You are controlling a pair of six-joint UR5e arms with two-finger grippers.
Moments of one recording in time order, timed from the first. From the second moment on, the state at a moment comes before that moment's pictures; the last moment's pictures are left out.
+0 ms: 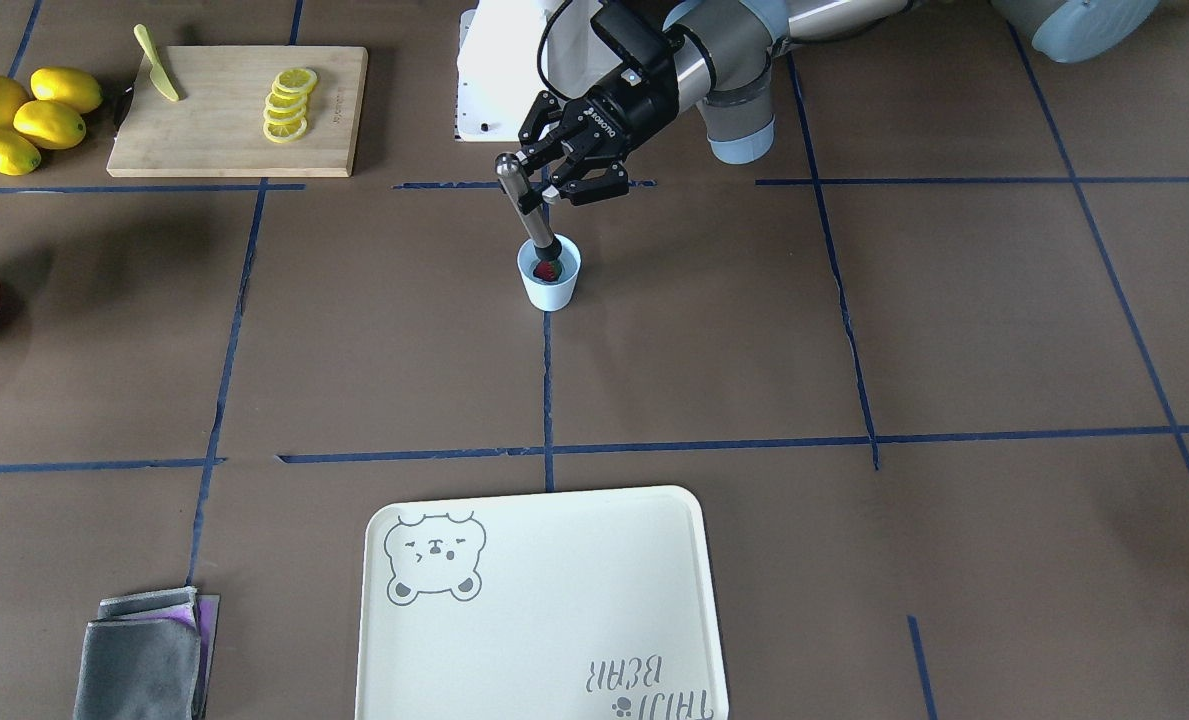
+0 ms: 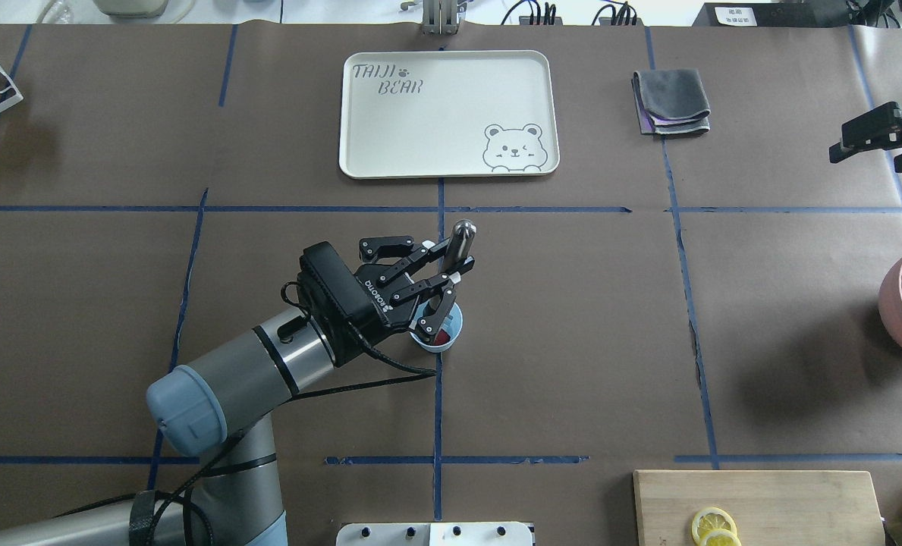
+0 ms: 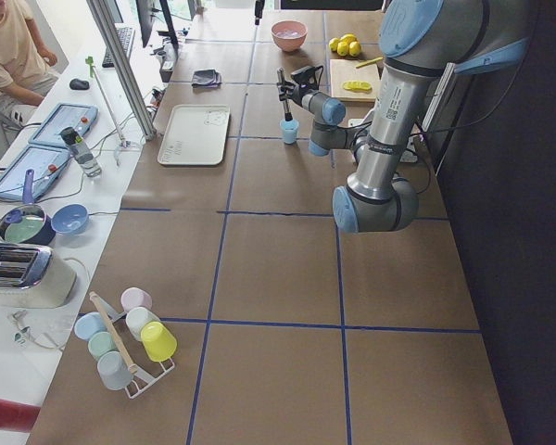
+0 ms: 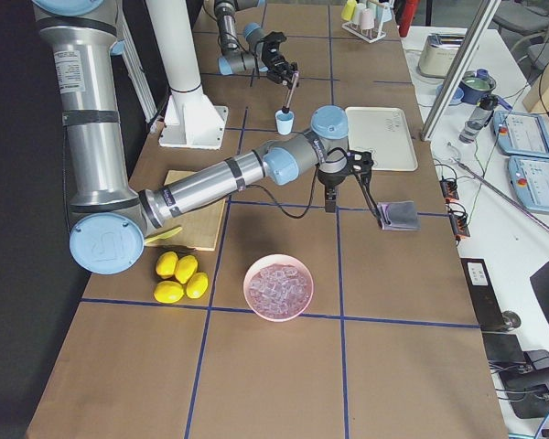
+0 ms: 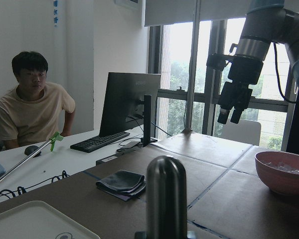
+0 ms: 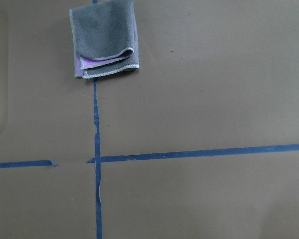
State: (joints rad) left arm -0.28 -2.10 -1.57 -3.09 -1.19 -0.31; right arm 1.25 -1.47 1.89 -1.42 2.31 0.70
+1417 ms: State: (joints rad) left arm -0.27 -2.12 -1.48 -3.16 -1.19 -0.30; right arm 1.25 -1.47 1.89 -1.42 2.31 0.70
